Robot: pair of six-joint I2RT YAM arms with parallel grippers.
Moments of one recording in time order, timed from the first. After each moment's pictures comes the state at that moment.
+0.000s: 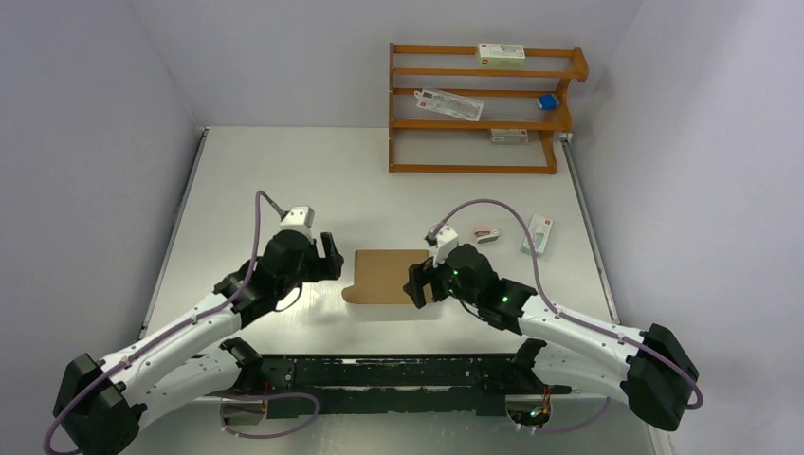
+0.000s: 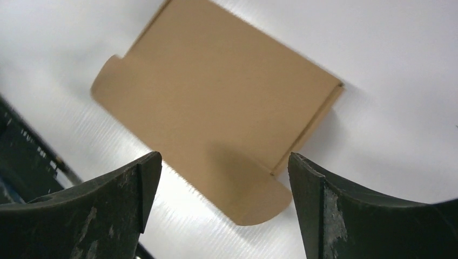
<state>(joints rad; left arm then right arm) -0.72 0.87 0.53 -0.24 -0.30 -0.58 0.85 0.98 0.45 0.01 0.07 0.28</state>
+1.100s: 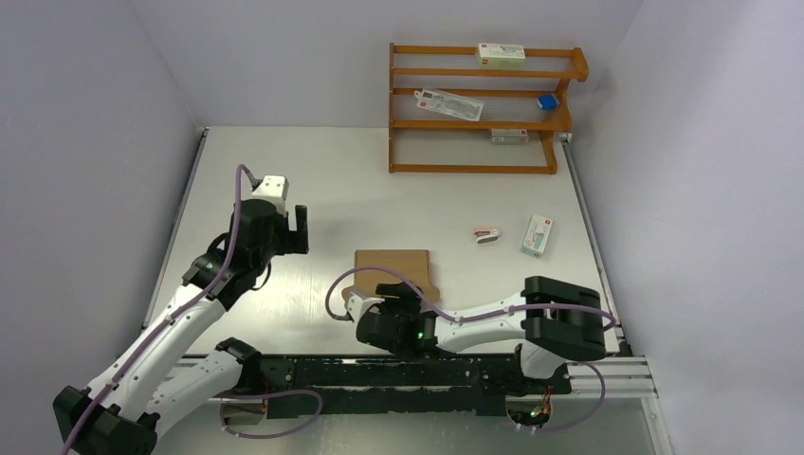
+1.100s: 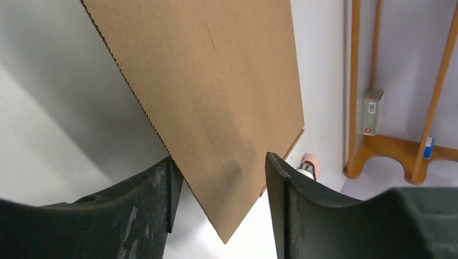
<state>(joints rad) -0.47 0.86 0.79 -0.47 -0.35 -0.21 1.43 1.58 0.73 -0.12 0.86 -0.28</state>
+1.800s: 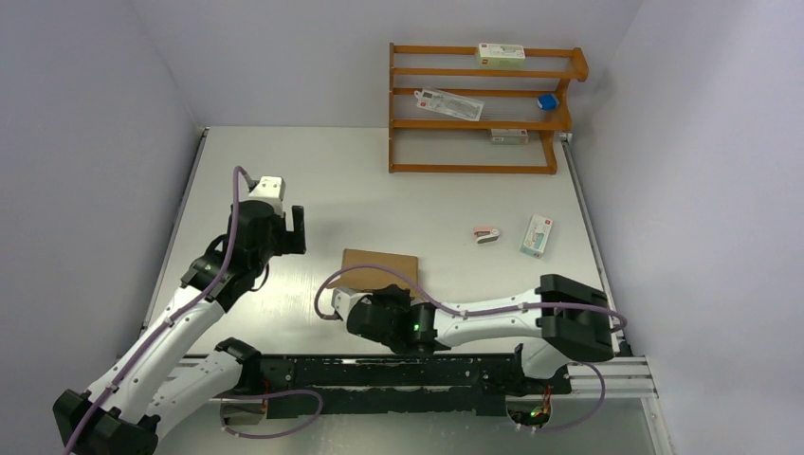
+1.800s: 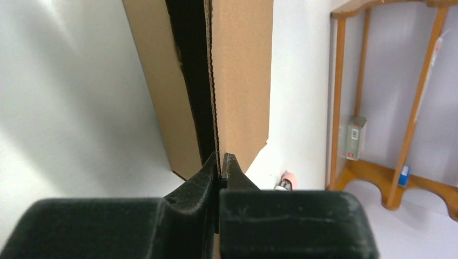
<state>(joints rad) -0.46 0.84 0.77 -0.47 -0.36 -0.21 1.43 1.57 0.84 -0.20 0.83 -0.40</state>
